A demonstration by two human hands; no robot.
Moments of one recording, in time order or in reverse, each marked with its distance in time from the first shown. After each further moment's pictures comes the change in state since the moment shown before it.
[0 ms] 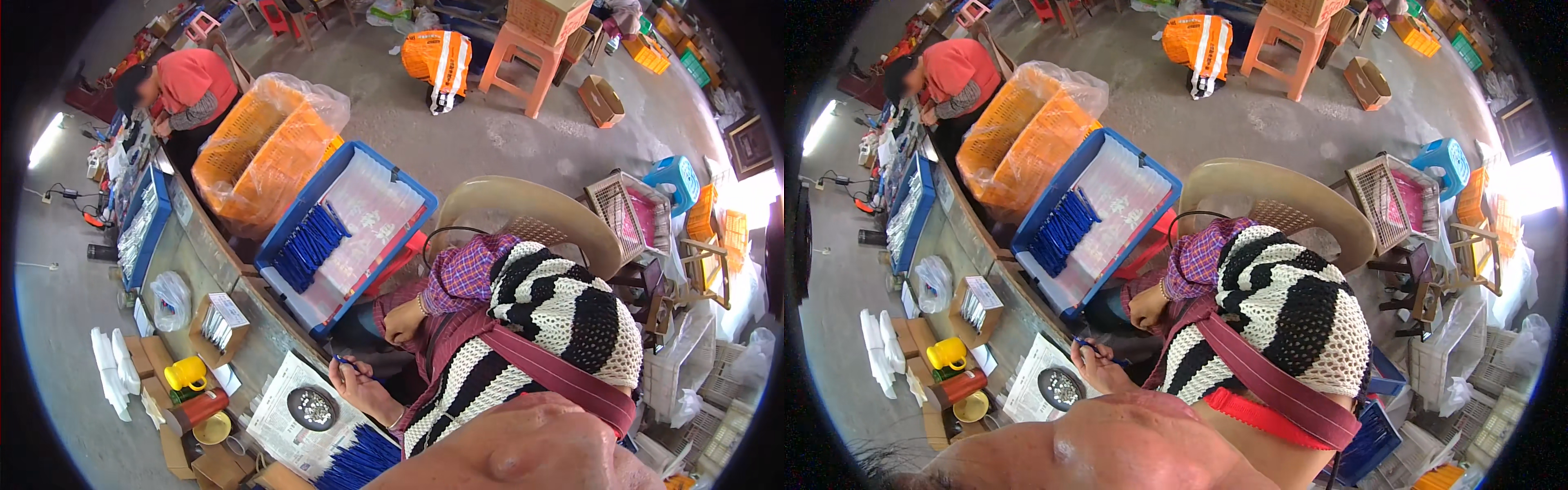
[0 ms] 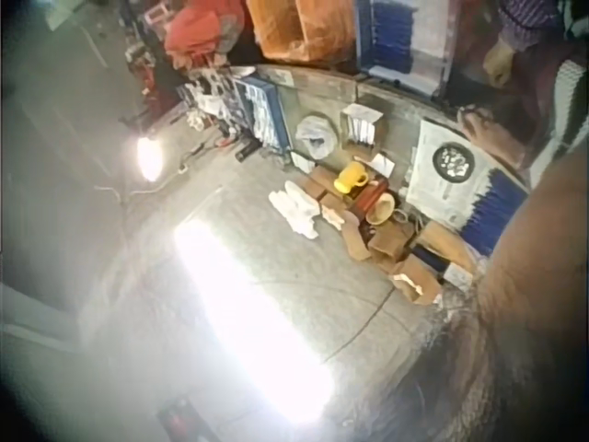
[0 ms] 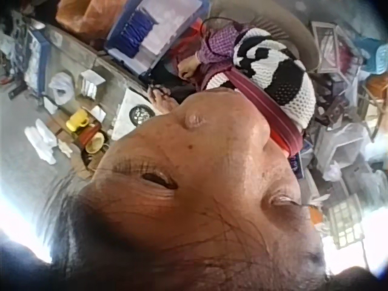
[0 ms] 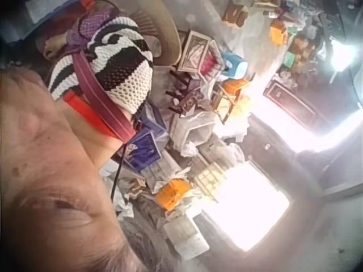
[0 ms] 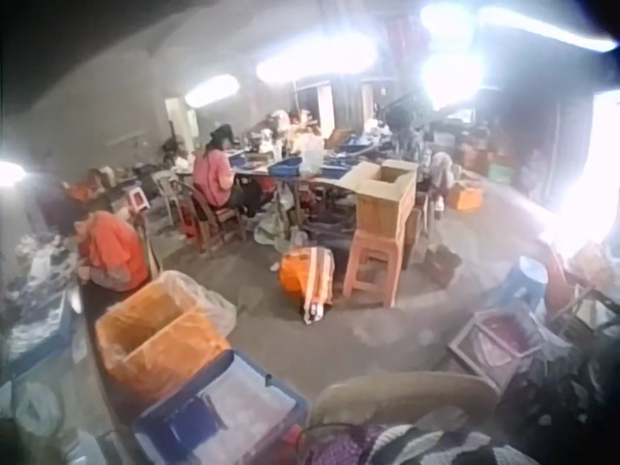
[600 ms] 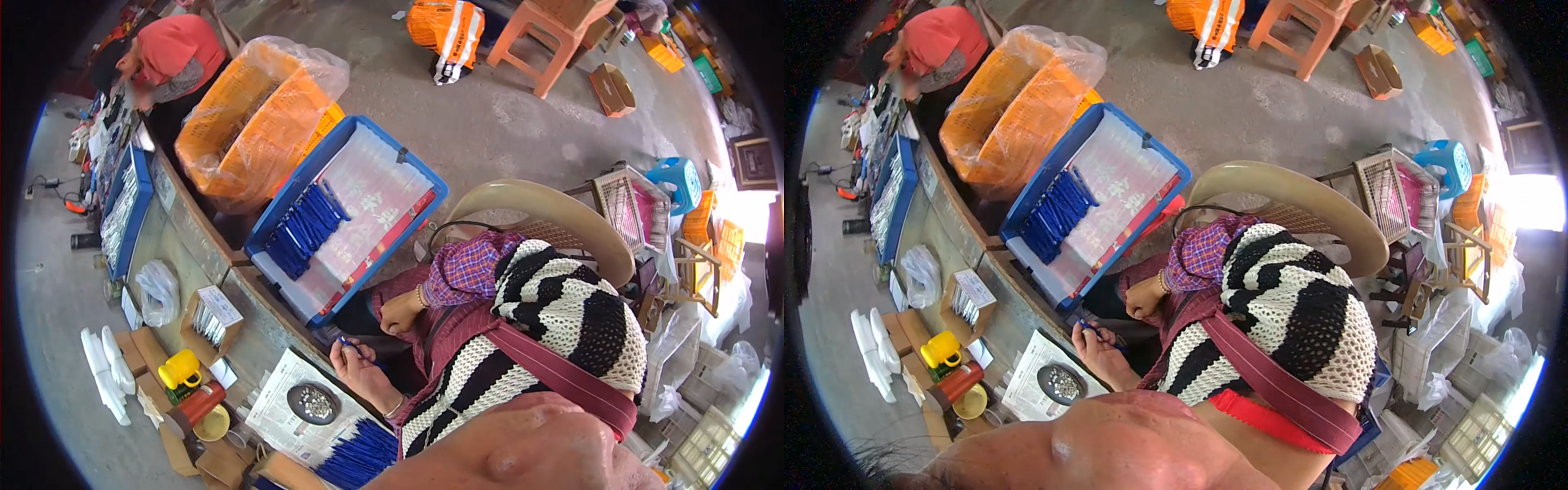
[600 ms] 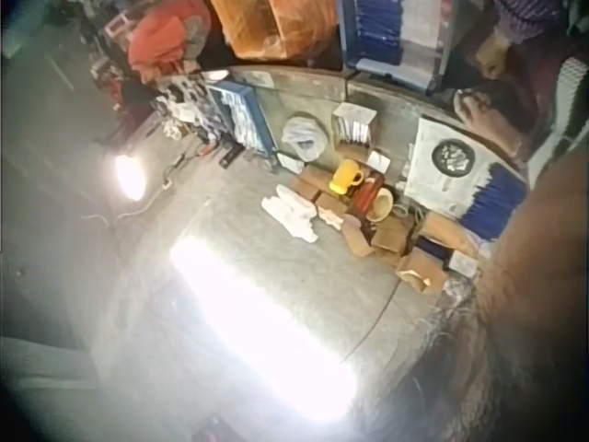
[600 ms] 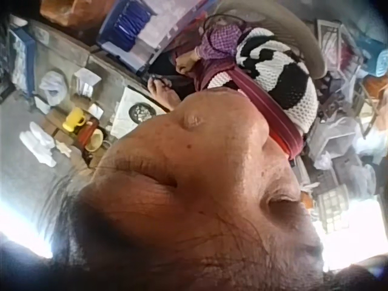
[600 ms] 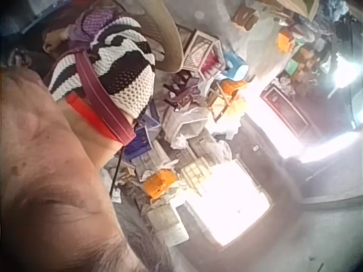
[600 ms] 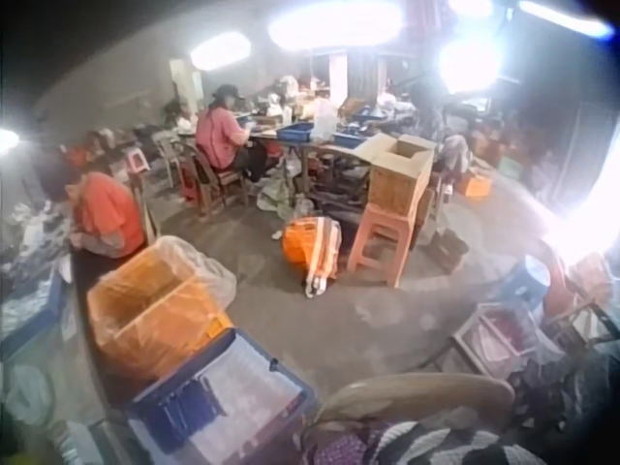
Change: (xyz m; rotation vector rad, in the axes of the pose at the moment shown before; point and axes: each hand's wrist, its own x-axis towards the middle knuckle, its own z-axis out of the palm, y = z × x) left_hand 0.018 -0.005 0.021 0.056 0.027 -0.116; right_hand 0.009 0.016 0.009 0.093 0.073 0.016
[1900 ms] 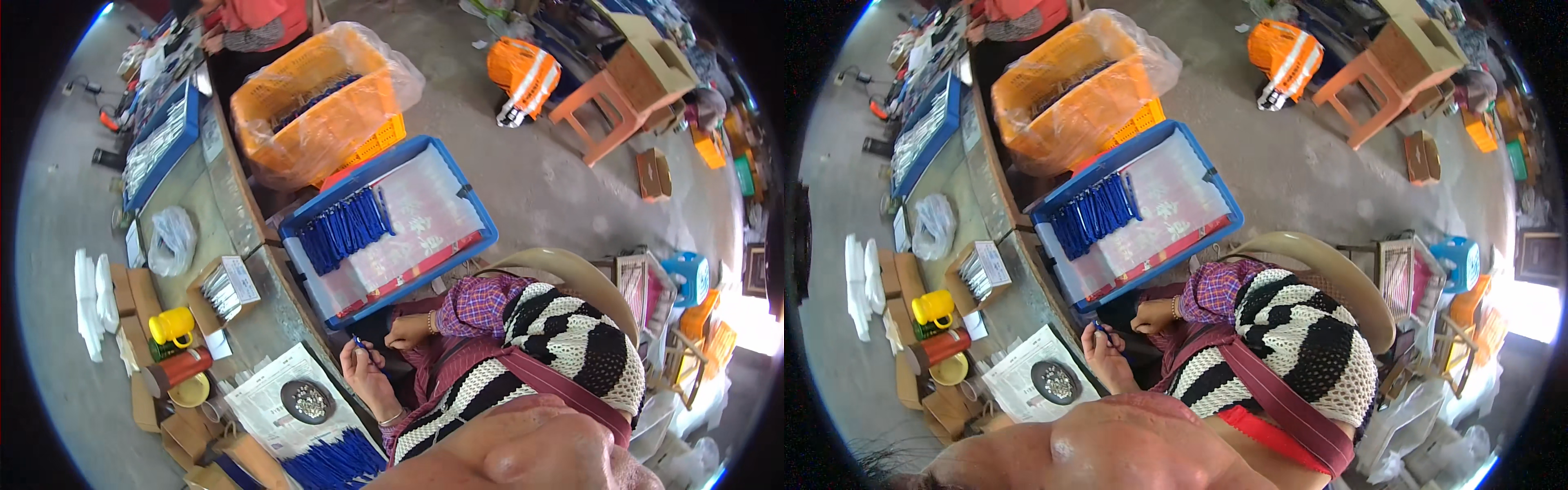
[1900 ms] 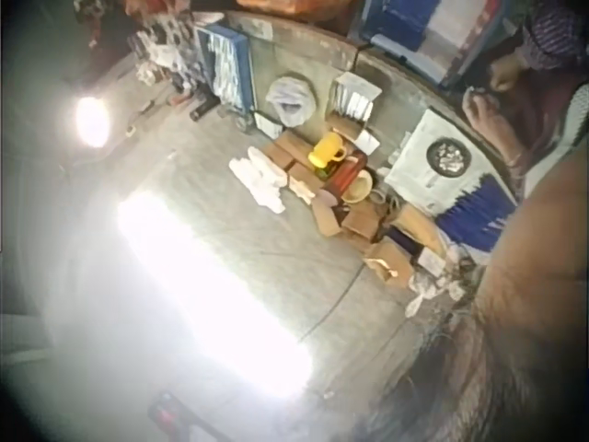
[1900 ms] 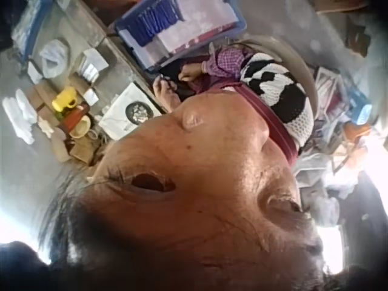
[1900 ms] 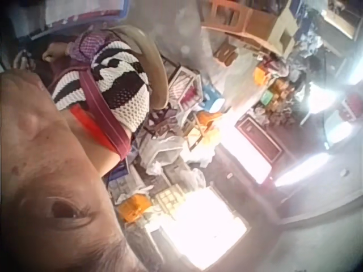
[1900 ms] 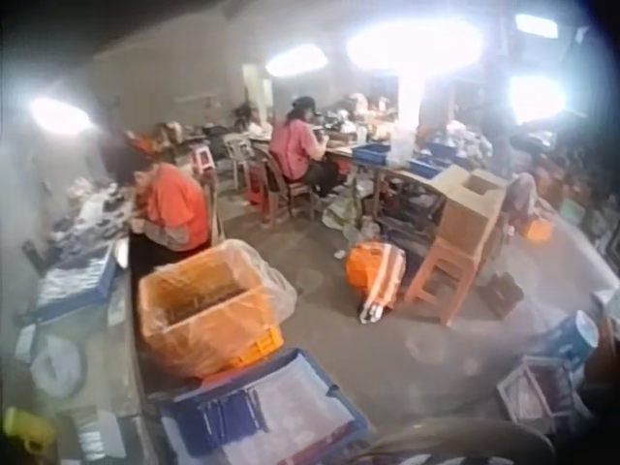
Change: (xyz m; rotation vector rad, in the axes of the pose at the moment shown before) left_hand -0.006 0.017 -0.006 -0.162 -0.001 -0.045; right_hand 0.008 -0.024 -0.006 -0.077 0.062 0.055
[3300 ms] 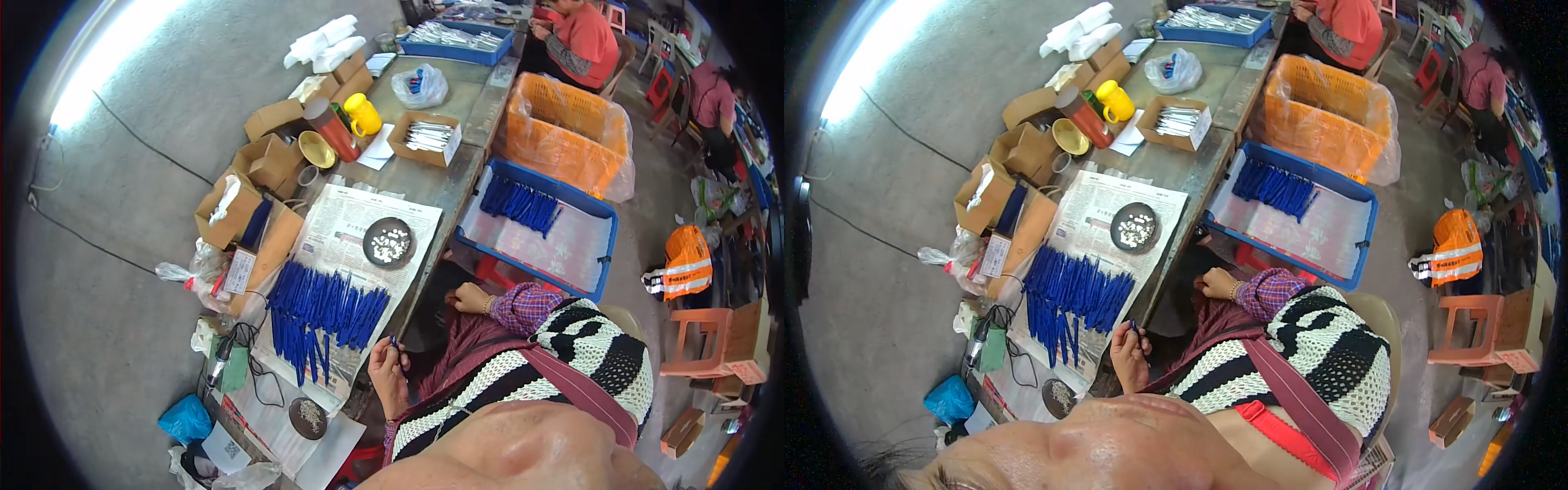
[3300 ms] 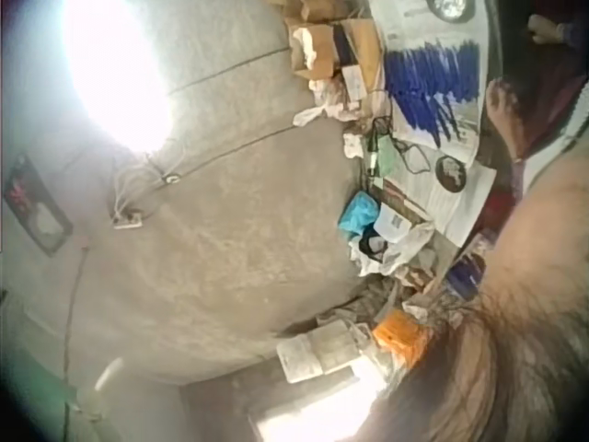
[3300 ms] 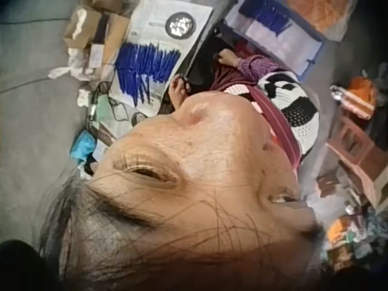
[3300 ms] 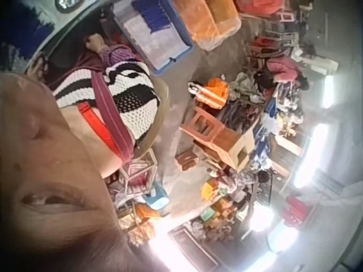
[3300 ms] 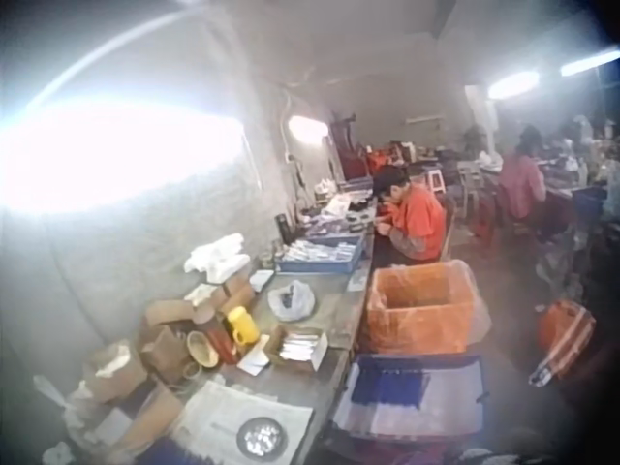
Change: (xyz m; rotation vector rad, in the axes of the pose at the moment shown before) left_hand -0.213 -0.057 -0.106 -0.400 0.442 0.430; right_hand 0.020 -0.020 0.043 -0.480 -0.218 -0.107
